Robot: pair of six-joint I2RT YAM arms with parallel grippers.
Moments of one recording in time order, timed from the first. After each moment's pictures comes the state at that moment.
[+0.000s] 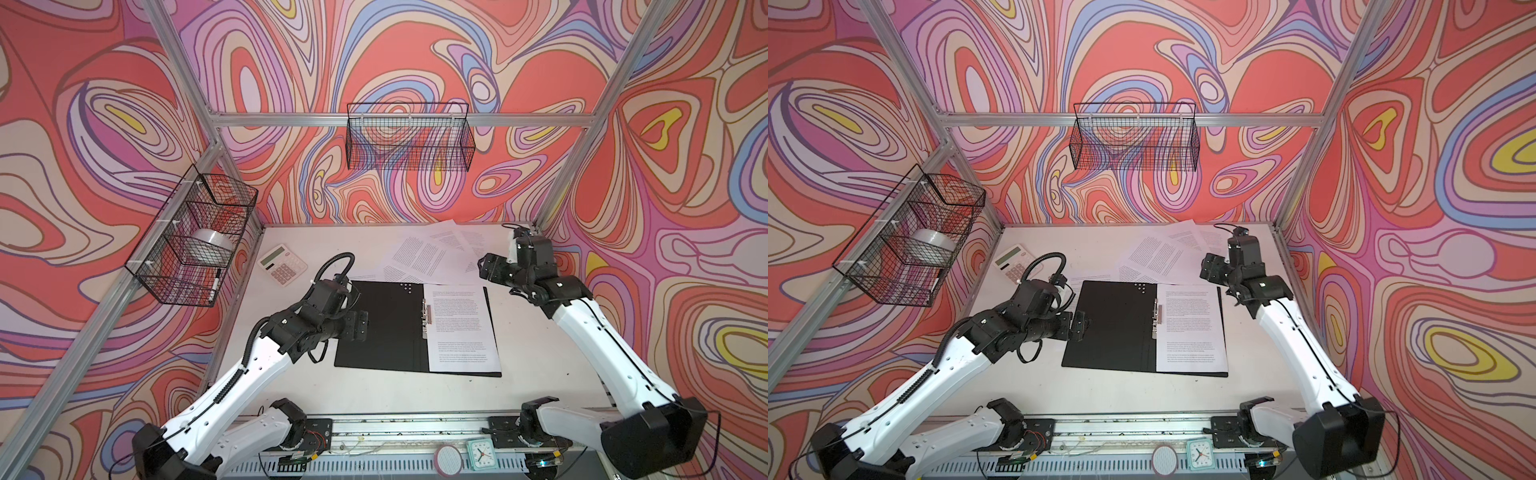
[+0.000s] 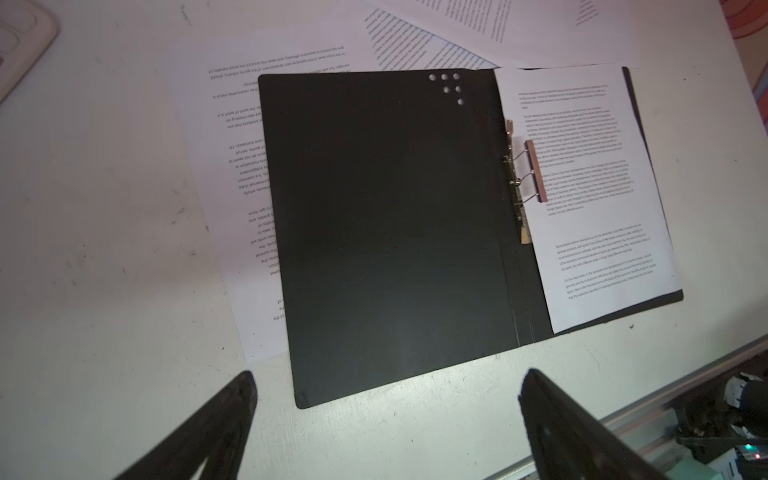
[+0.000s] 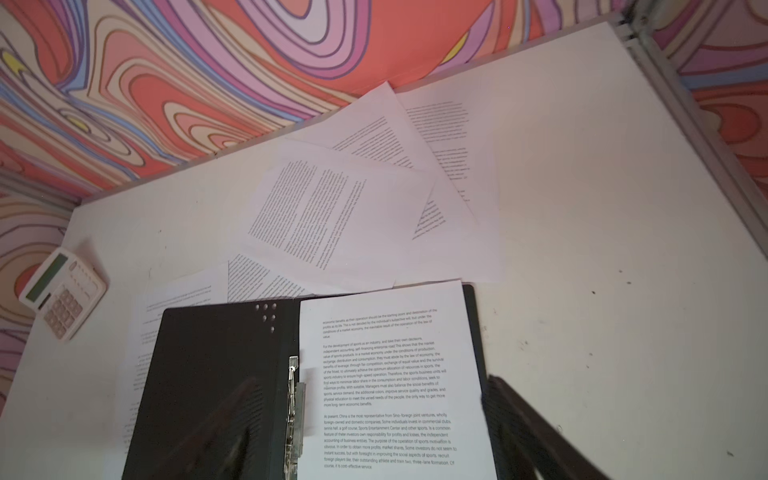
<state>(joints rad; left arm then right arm) -0.55 1.04 0.95 -0.85 -0.03 -0.46 0.24 1.26 1.15 -0.59 0.00 0.43</state>
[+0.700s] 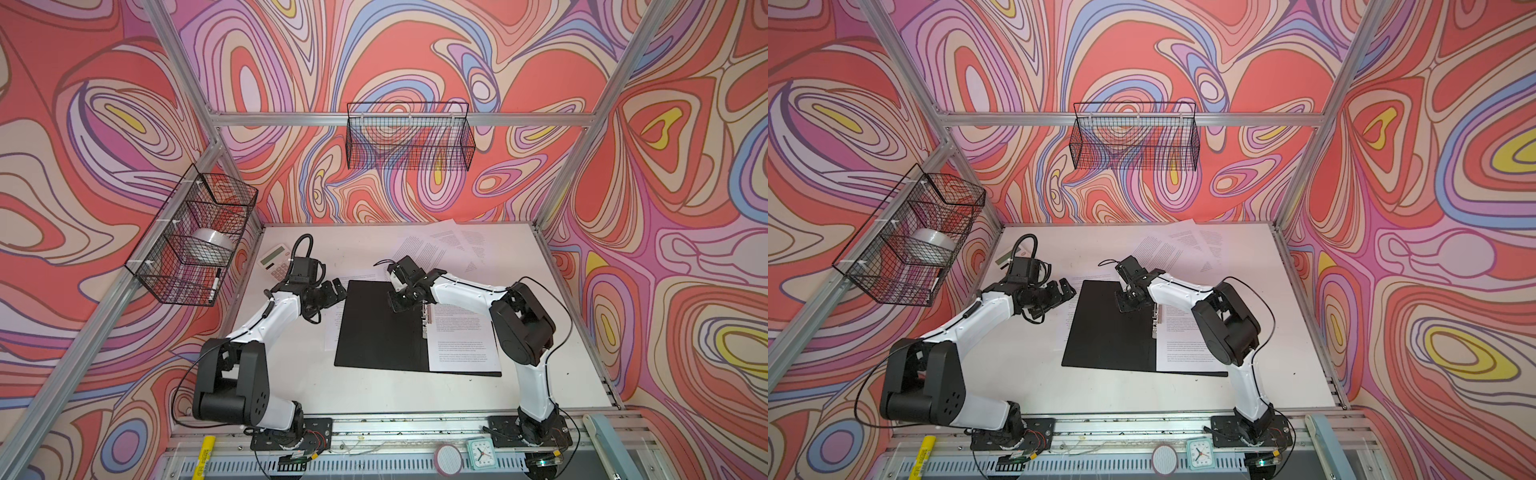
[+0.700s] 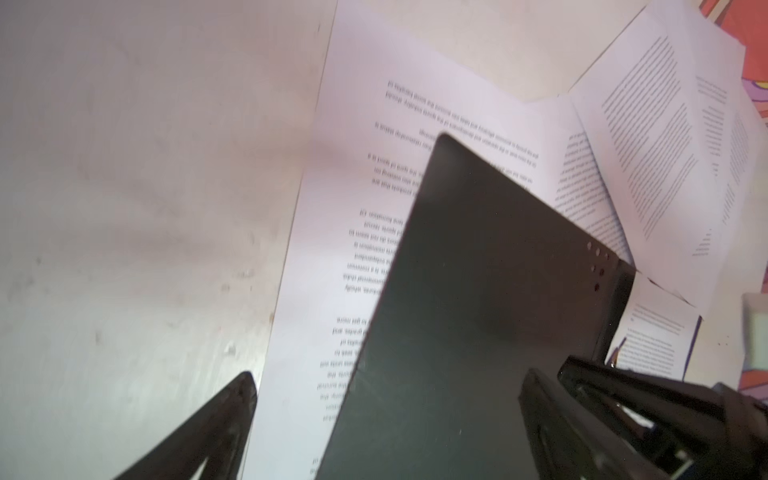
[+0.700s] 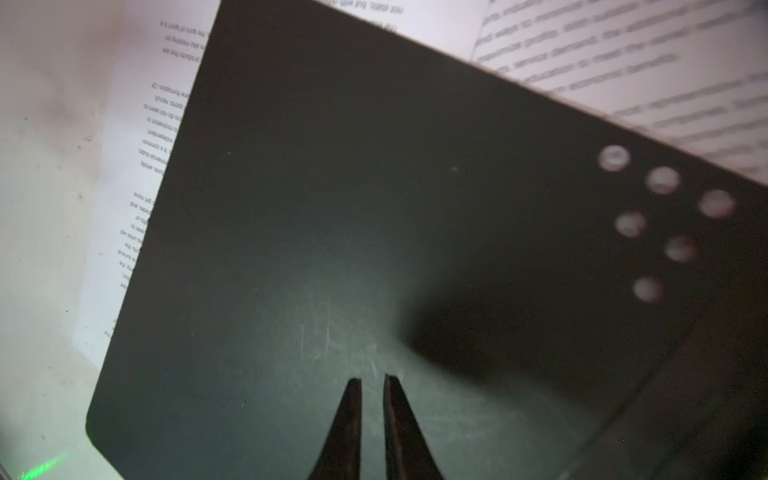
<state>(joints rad) -0.10 1.51 0.97 -0.47 0.19 -0.58 0.71 2.08 1.50 -0.50 -0.18 0.37</state>
